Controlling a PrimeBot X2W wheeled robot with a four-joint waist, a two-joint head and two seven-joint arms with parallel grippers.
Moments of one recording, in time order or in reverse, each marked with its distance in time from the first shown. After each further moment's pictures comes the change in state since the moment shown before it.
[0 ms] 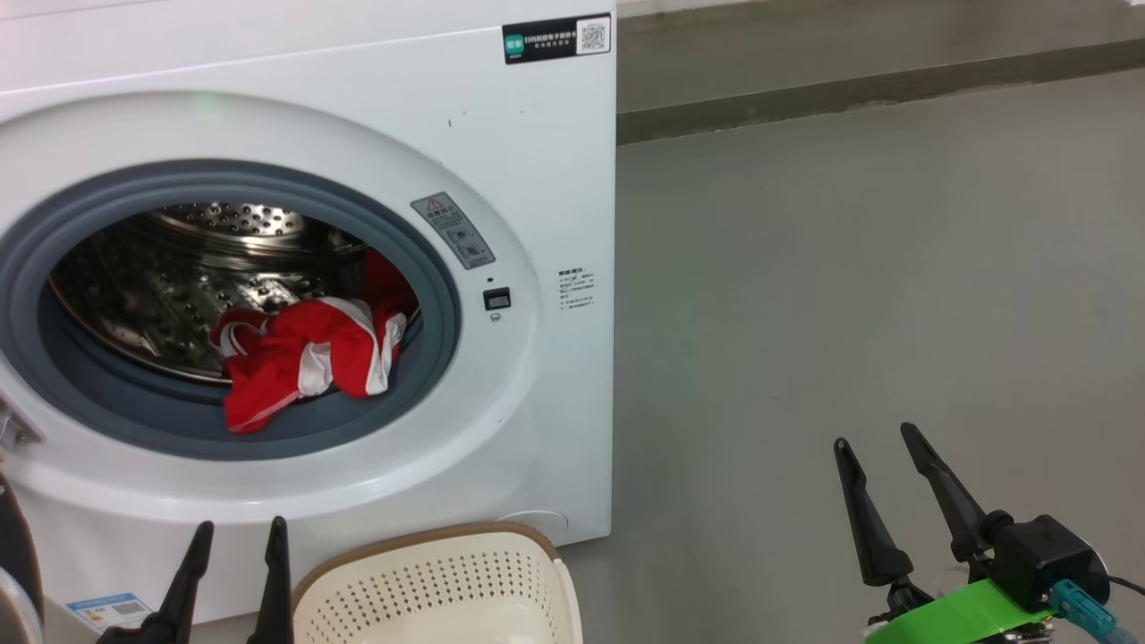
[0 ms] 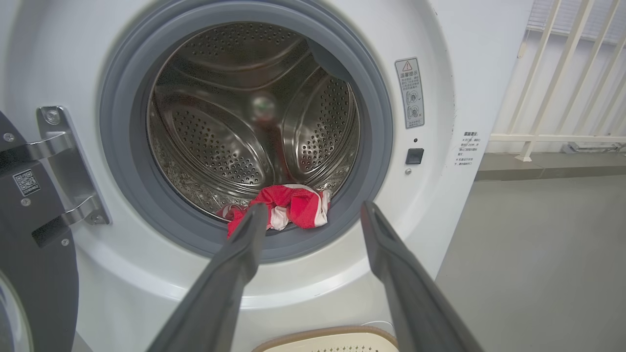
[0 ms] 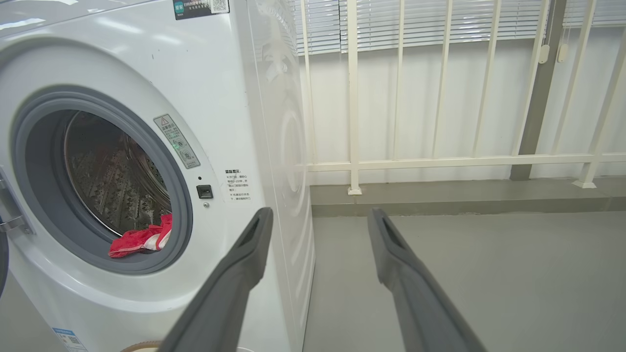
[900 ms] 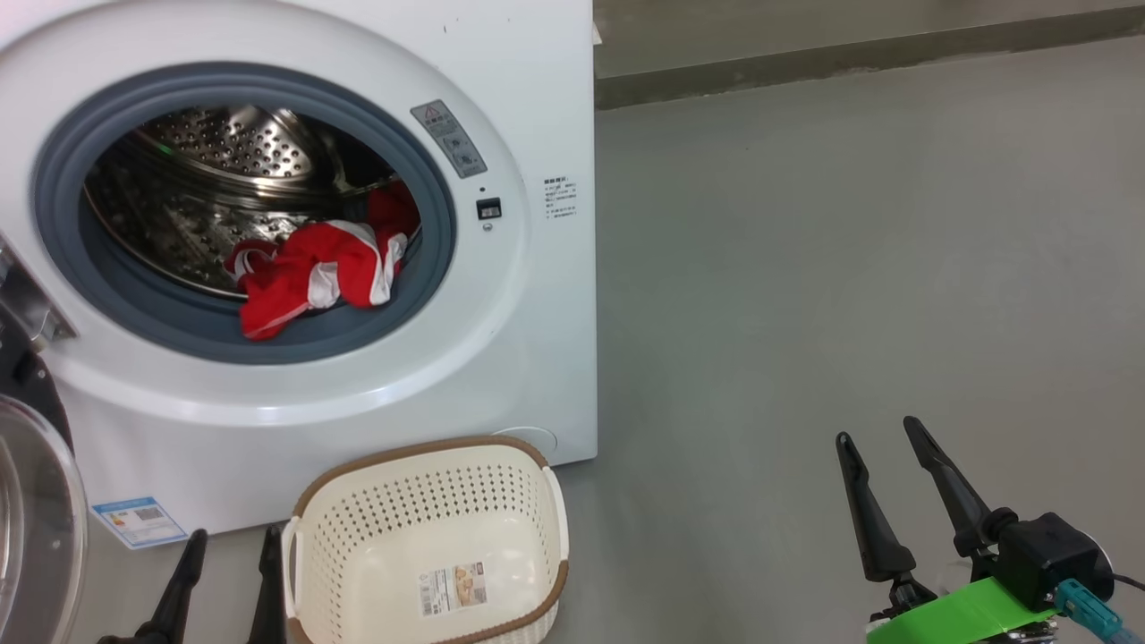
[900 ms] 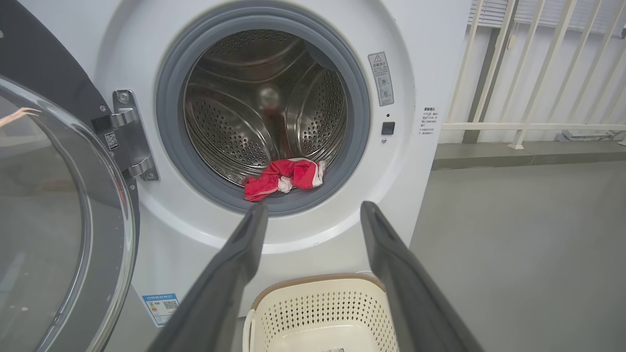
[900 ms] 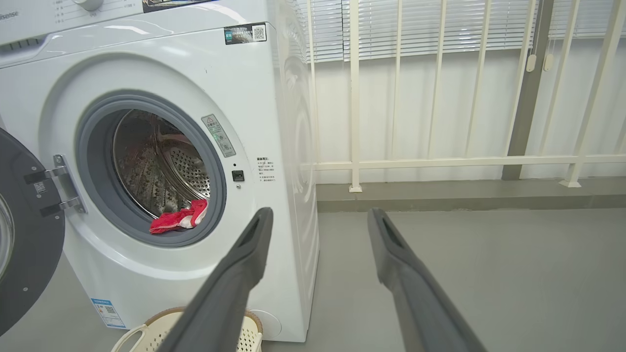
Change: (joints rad) left arm 0.020 0.017 -0.003 -0.015 0.001 0.008 0.000; right arm 0.001 0.000 -0.004 -0.021 -0.004 0.000 0.000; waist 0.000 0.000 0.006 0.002
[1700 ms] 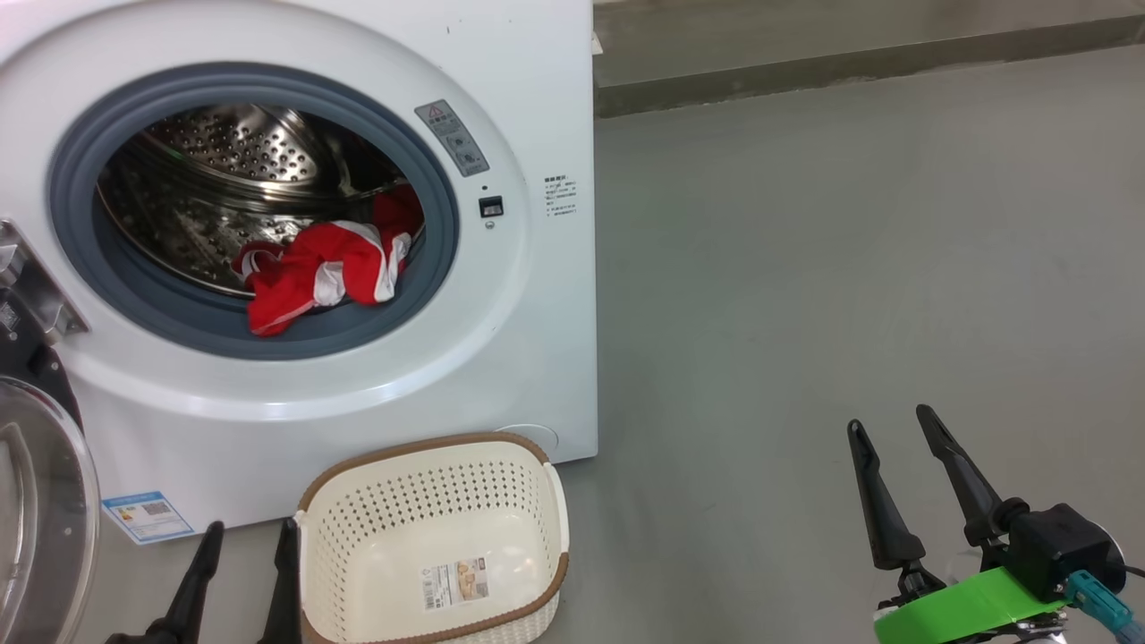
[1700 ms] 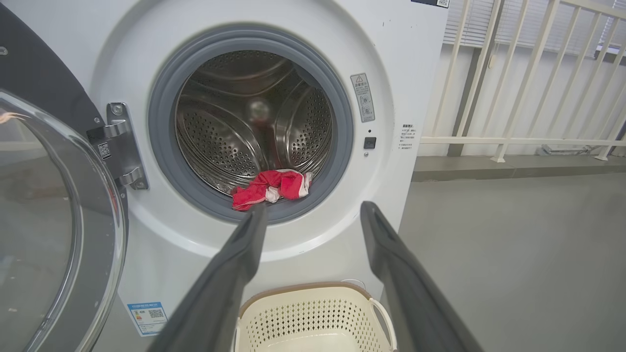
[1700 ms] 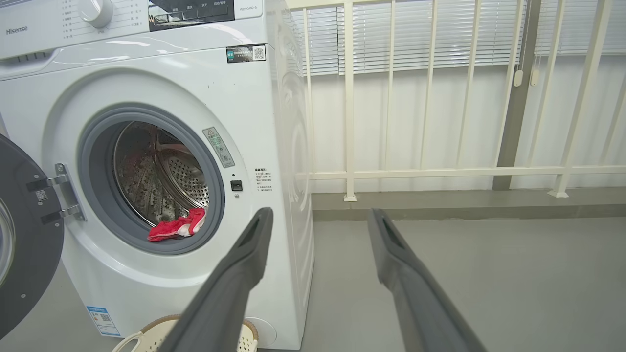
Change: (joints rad) left arm 0.008 0.014 -0.055 -0.044 -0.046 0.026 0.000; right arm -0.014 0.002 -0.022 -0.002 -0.008 0.000 0.000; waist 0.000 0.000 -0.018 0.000
